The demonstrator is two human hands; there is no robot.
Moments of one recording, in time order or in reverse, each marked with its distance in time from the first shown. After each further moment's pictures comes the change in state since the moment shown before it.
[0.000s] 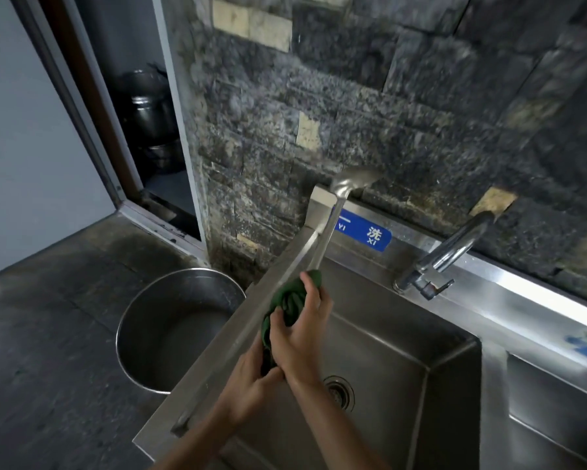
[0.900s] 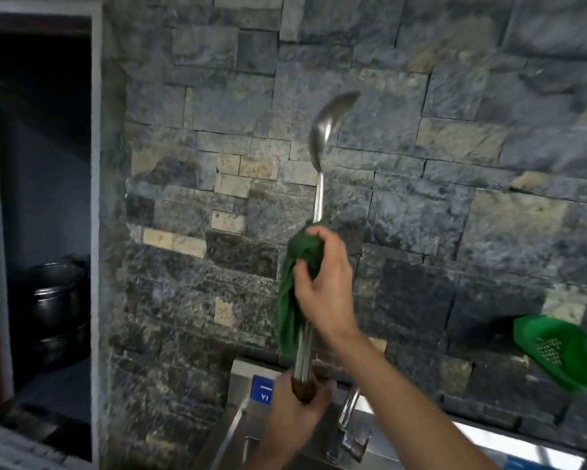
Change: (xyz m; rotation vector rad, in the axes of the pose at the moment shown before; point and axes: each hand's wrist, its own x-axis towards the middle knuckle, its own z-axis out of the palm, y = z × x) left_hand 0.118 0.216 0.094 -0.186 0.057 0.299; right_hand 0.141 -0.259 -0.197 -0.222 0.431 -0.795
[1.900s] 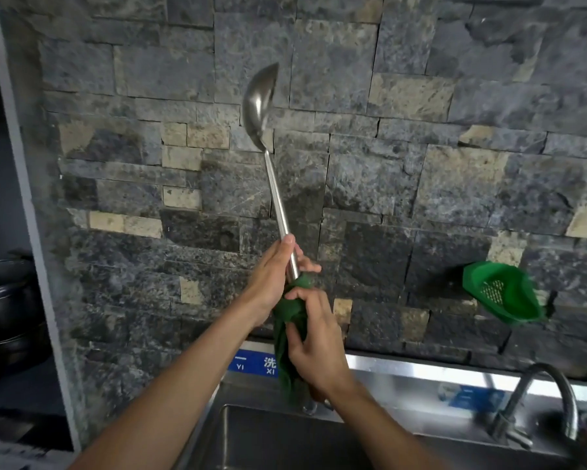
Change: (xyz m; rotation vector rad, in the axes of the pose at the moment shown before) left_hand 0.084 0.107 0.021 -0.258 -0.408 0.145; right_hand -0.117 0.064 -0.044 -0.104 -0.209 0.119
